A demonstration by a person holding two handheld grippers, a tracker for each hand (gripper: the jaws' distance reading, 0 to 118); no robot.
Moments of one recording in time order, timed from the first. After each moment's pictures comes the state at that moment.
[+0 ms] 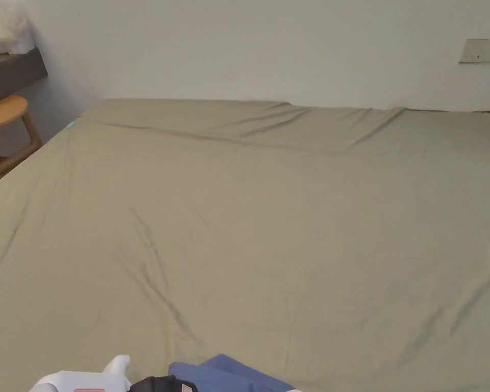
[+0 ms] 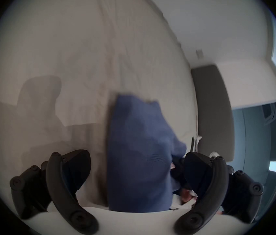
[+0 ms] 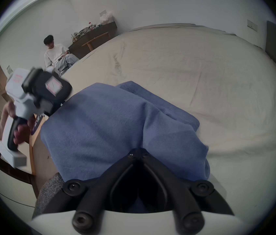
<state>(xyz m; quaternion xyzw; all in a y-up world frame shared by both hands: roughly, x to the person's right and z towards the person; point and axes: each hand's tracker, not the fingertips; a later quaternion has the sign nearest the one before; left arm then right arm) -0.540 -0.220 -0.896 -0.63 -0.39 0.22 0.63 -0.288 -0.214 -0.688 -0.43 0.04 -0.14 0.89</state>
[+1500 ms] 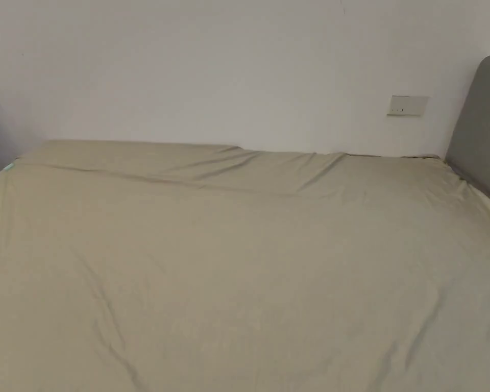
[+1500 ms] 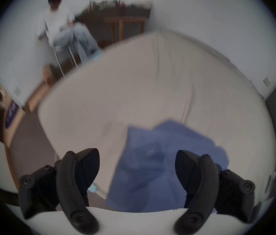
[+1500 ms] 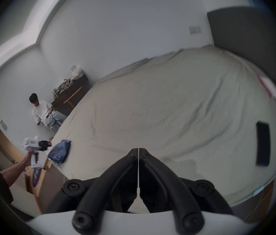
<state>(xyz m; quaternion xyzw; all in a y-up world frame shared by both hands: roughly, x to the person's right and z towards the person) -0.806 -0.083 -0.990 -0.44 -0.03 0.00 0.90 -0.166 -0.058 -0.558 -0.28 -0.12 -0.23 0.93</state>
